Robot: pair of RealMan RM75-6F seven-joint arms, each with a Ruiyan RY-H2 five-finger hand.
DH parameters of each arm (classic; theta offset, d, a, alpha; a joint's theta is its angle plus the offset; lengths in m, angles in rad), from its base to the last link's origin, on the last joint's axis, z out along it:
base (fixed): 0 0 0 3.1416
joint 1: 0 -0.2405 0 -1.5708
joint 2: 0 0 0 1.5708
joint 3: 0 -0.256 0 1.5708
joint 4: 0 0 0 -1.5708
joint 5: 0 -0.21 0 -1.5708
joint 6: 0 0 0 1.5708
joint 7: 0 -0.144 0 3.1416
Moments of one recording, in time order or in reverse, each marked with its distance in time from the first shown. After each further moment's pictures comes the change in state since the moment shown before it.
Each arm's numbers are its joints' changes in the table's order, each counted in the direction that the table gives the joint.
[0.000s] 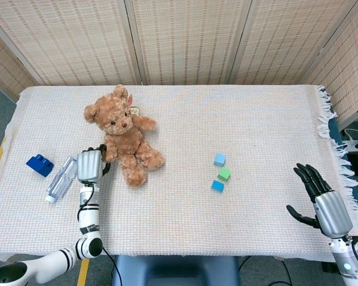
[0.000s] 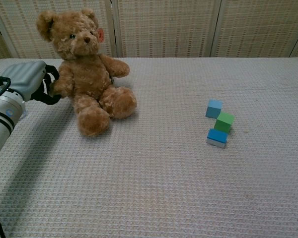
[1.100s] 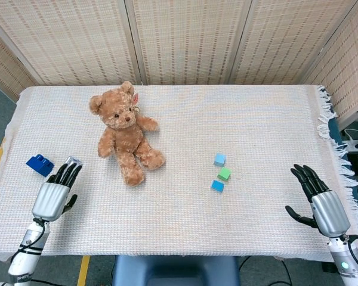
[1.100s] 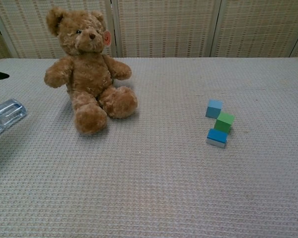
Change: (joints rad) left arm -0.301 -0.544 -0.392 -0.427 -0.379 -0.131 0.162; right arm -0.009 -0.011 0.009 -0.018 -0.015 0.045 0.037
